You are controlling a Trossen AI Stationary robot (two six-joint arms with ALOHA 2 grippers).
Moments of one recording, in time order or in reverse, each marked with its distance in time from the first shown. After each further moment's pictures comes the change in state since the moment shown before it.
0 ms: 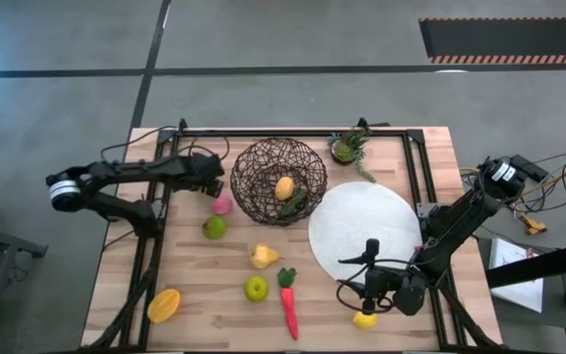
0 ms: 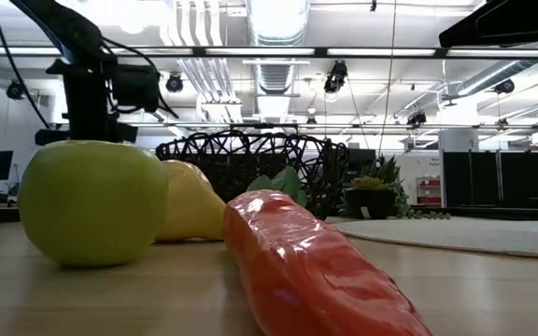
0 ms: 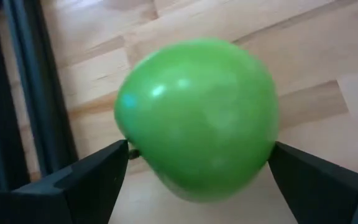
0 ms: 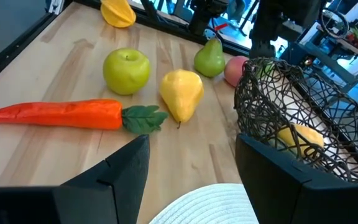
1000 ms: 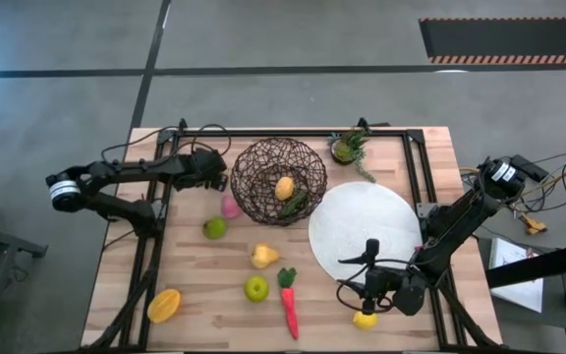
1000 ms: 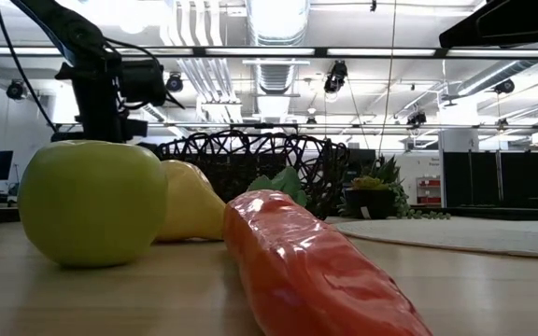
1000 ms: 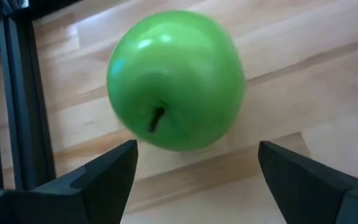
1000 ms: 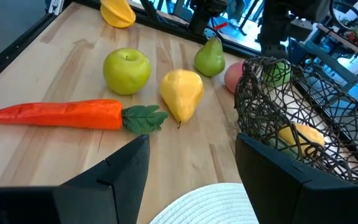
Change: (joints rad) left arm 0.008 -0.008 0.002 0.141 -0.054 0.044; right arm 0.000 0.001 0.000 0.001 0.000 0.006
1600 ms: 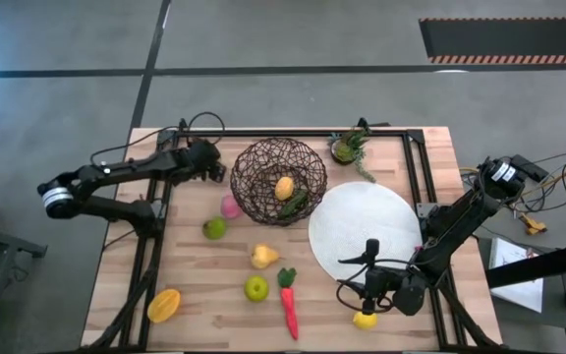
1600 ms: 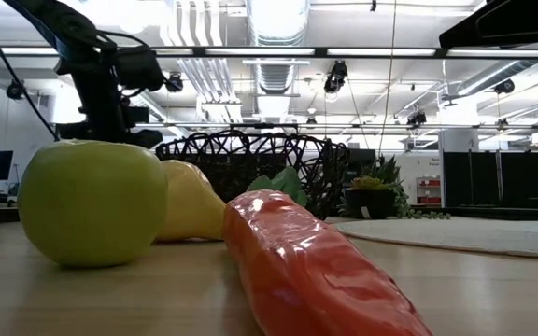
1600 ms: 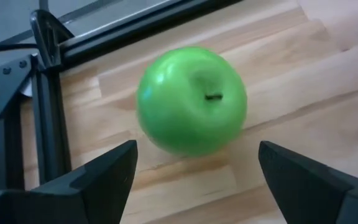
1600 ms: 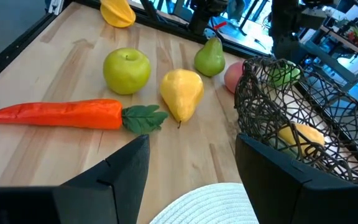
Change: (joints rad) left arm 0.084 -0.085 0.012 0.061 -0.022 0.157; right arm 0.000 0.000 0.000 0.000 0.000 0.004
